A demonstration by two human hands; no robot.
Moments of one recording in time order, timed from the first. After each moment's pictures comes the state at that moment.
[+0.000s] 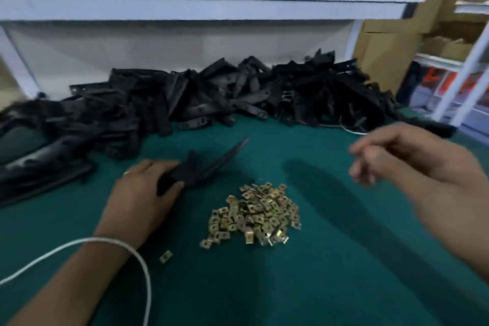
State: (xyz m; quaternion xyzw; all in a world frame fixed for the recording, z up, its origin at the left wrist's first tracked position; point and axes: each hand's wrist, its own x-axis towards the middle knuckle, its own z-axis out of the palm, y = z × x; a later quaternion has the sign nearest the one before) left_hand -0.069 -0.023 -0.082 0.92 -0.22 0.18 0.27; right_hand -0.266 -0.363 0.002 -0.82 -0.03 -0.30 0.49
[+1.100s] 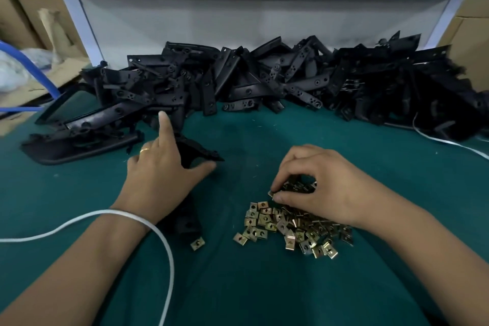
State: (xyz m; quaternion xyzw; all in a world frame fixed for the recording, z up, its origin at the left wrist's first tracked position) left_hand -0.064 -0.011 -0.077 0.97 -0.03 0.08 0.22; right_hand -0.133 -0.291 -0.053 -0.94 -0.19 -0.03 0.27
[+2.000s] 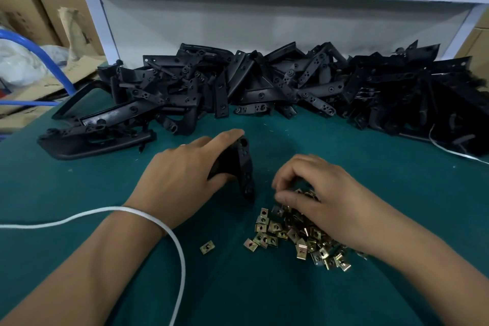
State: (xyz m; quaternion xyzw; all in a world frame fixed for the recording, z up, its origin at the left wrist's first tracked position) left_hand -0.083 -0.014 -0.059 0.95 -0.25 0.17 0.12; right_hand -0.141 -0.269 -0.050 -0.94 -0.18 -0.02 0.30
